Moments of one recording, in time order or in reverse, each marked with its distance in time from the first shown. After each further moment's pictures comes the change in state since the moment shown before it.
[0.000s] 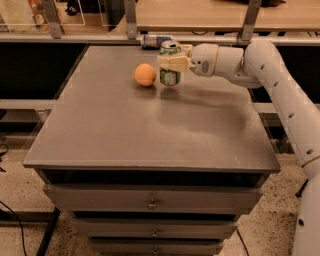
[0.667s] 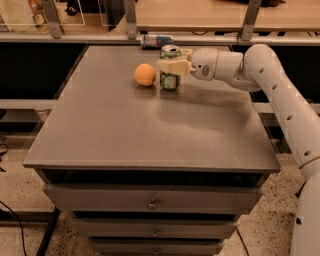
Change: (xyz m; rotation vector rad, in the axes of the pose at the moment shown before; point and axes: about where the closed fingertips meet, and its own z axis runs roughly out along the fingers) arm 0.012 0.002 -0.001 -0.027 -0.007 0.030
